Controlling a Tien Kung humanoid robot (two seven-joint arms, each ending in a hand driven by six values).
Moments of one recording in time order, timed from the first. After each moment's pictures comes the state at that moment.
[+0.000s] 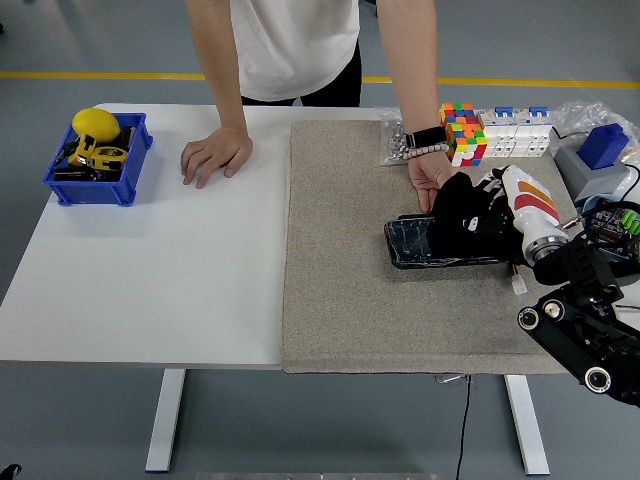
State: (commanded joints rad) left arm -0.12 0.18 -1.87 -0.18 1.26 0.02 0.25; right arm 0.52 -0.25 0.77 1.13 -1.69 -0.49 -0.30
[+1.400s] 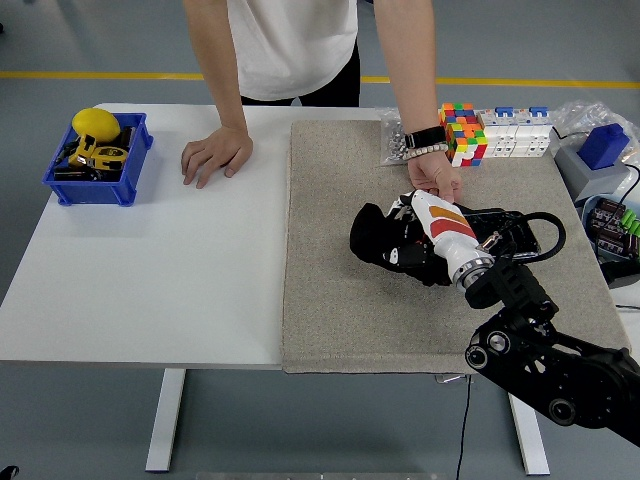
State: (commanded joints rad) left arm -0.12 0.18 -1.86 -0.18 1.26 0.02 0.25; right arm 0.56 -0.21 0.55 1.27 -1.68 -0.49 -0.33
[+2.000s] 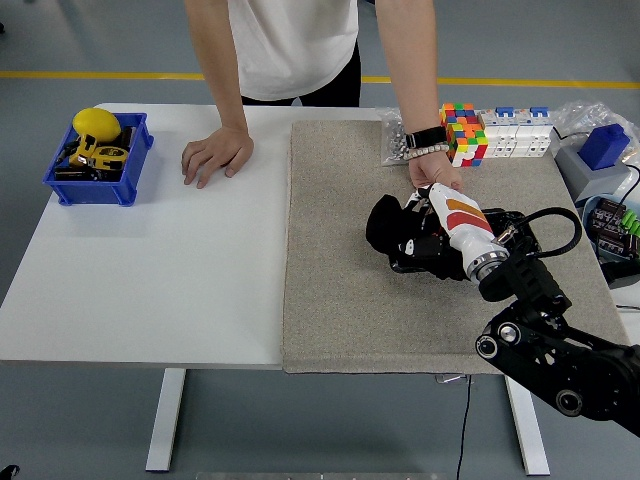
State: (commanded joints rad) left arm -0.12 0.18 -1.86 -0.18 1.26 0.02 0.25; right arm 0.55 -0.23 0.61 1.22 -1.68 -0.49 -0.32
